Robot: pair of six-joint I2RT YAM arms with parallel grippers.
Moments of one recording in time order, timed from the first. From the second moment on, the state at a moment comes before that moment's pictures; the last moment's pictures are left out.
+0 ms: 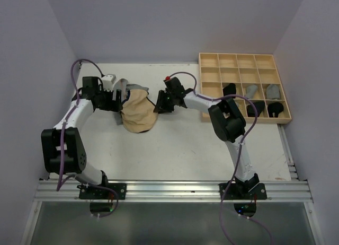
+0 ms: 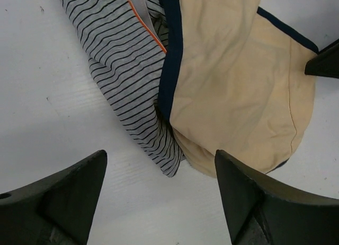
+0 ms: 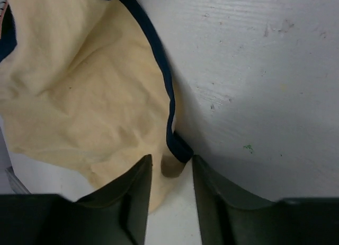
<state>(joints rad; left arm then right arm) 0.07 1.51 1.06 -0.45 0.32 0.18 0.62 2.25 1.65 -0.26 -0.29 0.70</state>
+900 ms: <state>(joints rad) 0.08 1.99 1.35 -0.28 0.14 0.02 0.57 1.94 1.26 -0.30 -0.28 0.61</state>
